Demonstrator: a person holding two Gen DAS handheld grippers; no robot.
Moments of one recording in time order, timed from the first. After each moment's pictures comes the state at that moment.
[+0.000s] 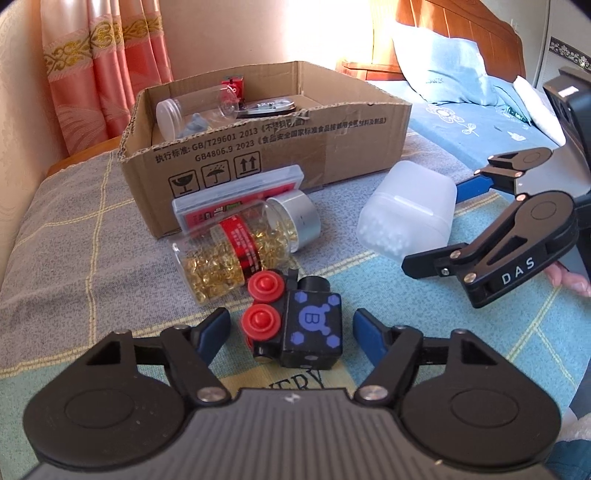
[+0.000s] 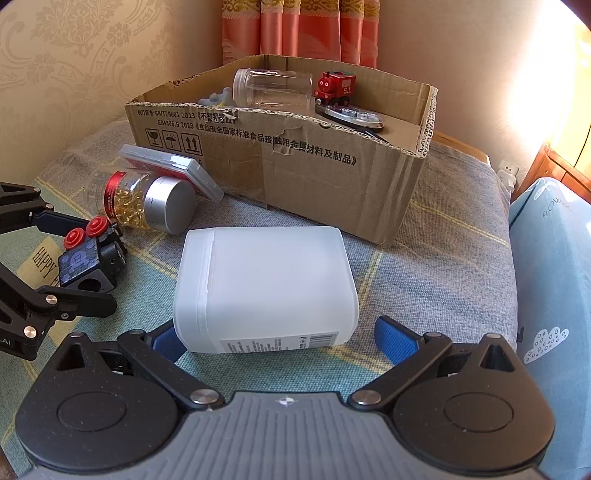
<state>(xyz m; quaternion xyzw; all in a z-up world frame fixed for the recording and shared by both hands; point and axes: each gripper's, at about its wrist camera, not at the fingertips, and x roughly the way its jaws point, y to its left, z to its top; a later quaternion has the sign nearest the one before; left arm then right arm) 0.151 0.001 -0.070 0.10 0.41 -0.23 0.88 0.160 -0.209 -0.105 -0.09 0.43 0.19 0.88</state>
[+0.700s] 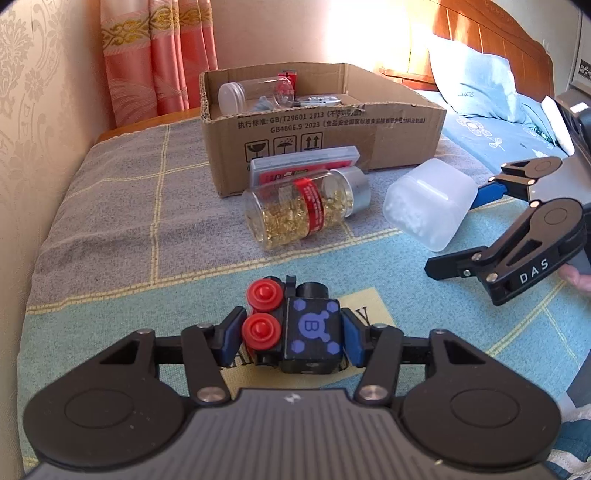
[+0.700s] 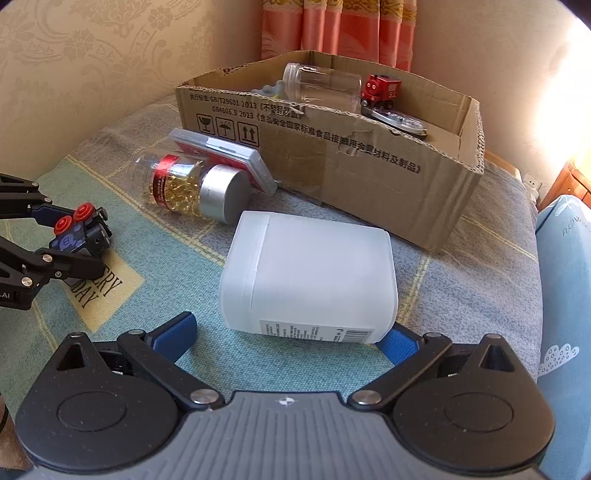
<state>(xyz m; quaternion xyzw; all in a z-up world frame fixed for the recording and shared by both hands) 0.124 0.046 -0.068 0.06 0.41 -0.18 0.89 0.146 -0.178 -0.104 -0.12 0.44 0.23 0.86</state>
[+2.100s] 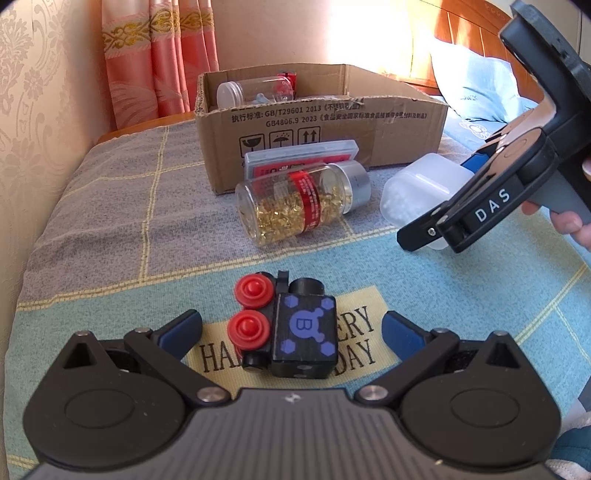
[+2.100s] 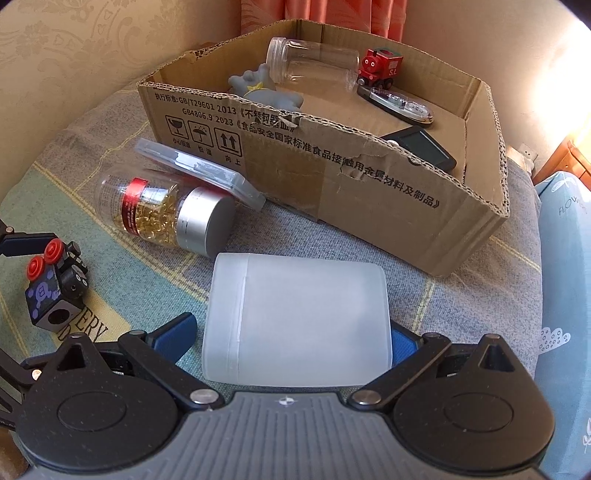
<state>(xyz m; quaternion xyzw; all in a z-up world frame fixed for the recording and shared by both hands) 0.120 0.041 -0.079 0.07 0.40 -0.17 0.90 0.191 -0.151 -0.092 -0.13 0.51 0.19 0.83</state>
